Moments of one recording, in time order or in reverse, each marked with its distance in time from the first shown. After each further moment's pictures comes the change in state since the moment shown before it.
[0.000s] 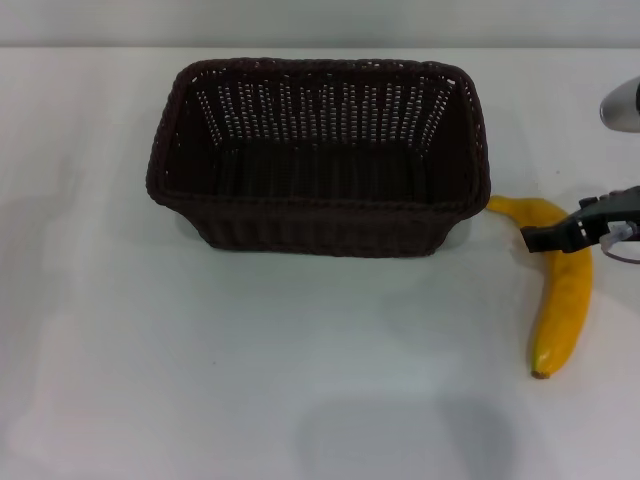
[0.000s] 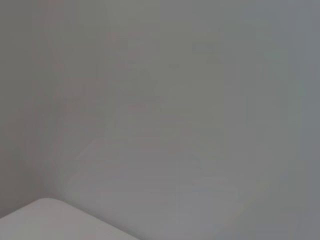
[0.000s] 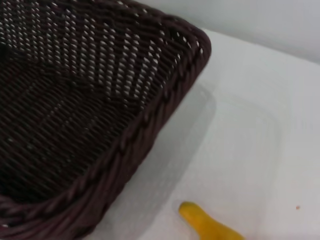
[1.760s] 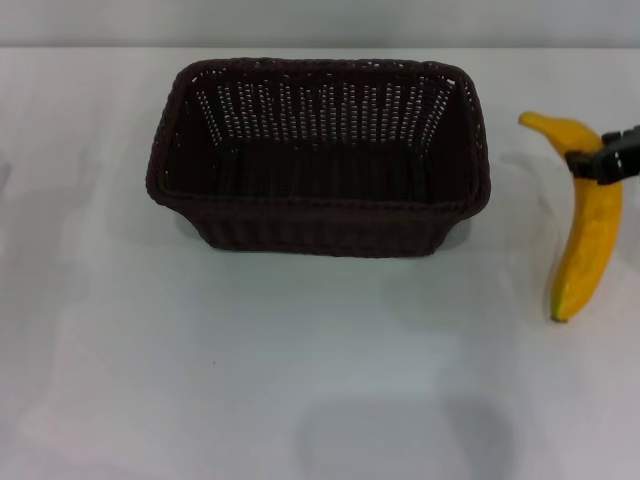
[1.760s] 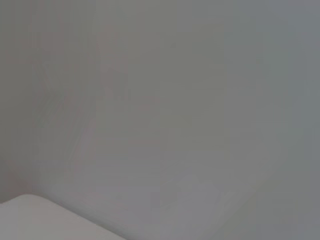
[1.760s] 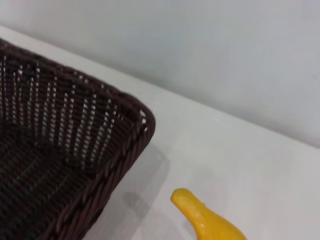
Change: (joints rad) left arm -0.033 -0.001 -0.001 -0.048 -0.029 -0.003 0.039; right arm 0.026 -0.003 0.140 -0.064 0.012 0.013 -0.101
